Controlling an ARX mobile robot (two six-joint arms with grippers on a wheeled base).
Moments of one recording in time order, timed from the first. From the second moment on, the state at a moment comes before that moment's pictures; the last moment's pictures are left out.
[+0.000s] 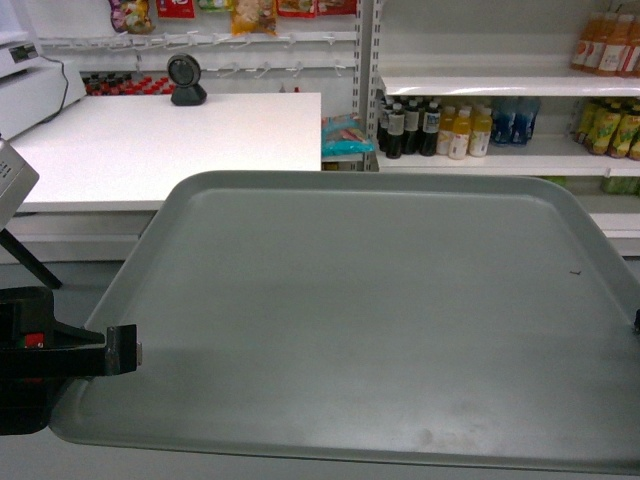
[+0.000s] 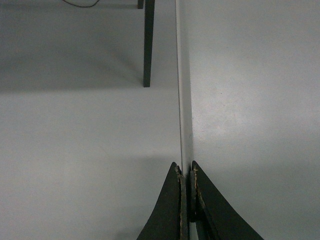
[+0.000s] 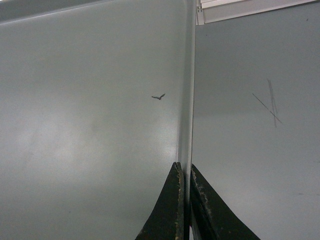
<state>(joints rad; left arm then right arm) -0.31 1.27 0.49 0.07 -0.15 -0.27 0.13 1.33 0.39 0.38 -0.06 0.25</state>
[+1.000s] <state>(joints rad) -0.31 1.27 0.49 0.07 -0.15 -0.26 0.13 1.33 0.39 0.38 -0.06 0.25</state>
